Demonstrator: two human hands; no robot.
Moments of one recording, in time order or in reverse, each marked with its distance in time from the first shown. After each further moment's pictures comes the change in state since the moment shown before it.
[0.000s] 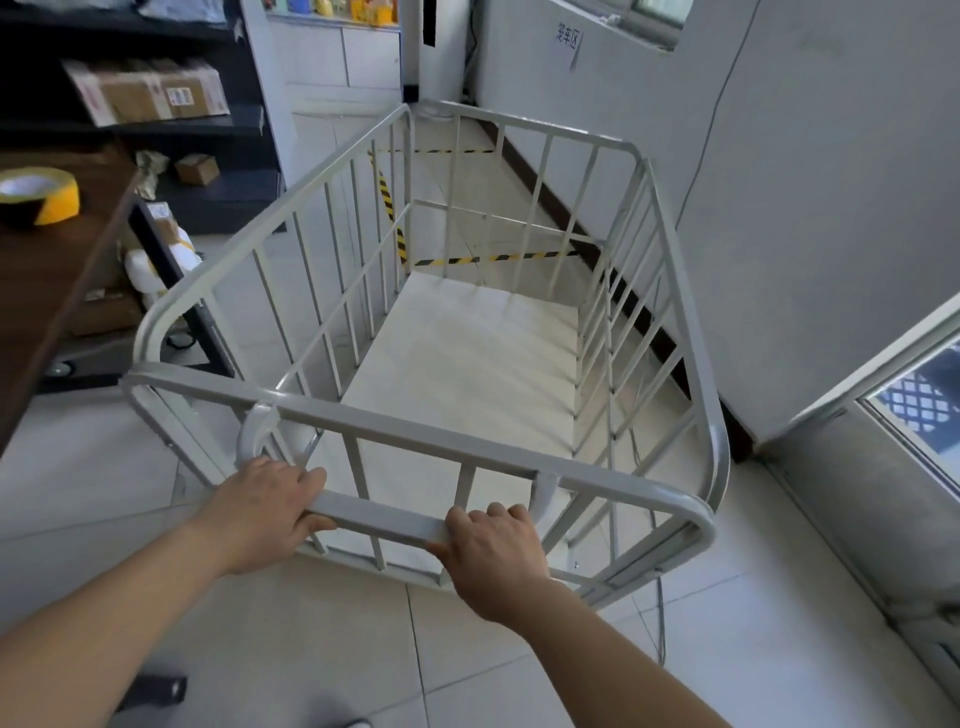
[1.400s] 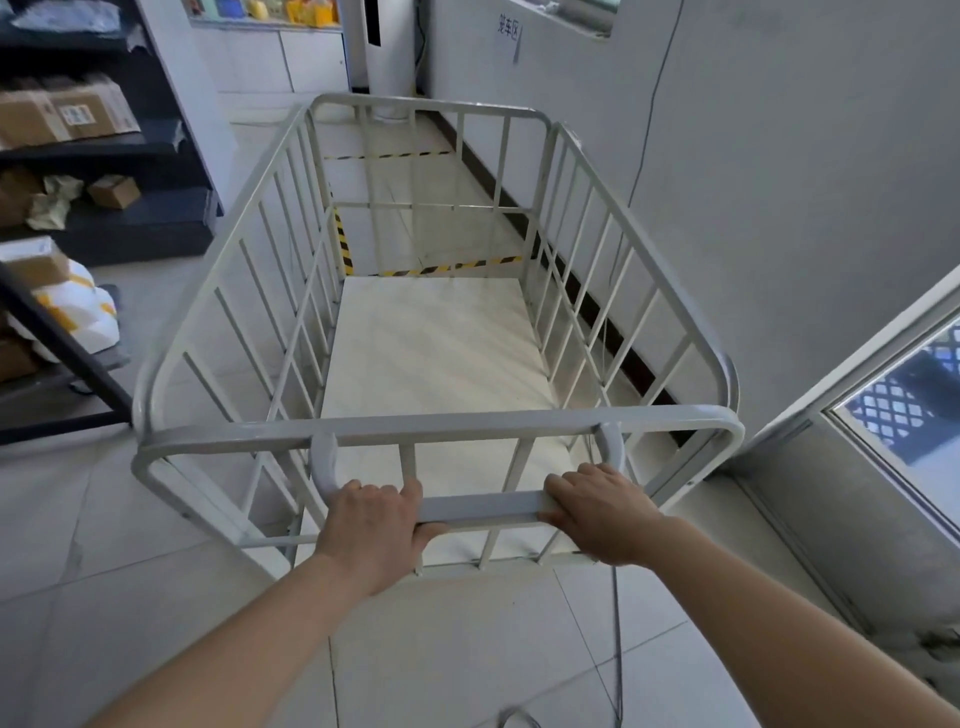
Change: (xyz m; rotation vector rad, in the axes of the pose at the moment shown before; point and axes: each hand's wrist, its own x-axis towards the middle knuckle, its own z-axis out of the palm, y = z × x) left_hand 0.250 0.207 -0.009 0.088 0.178 -0.035; right_hand 0.026 0.333 -0.063 -0.148 -0.128 0.000
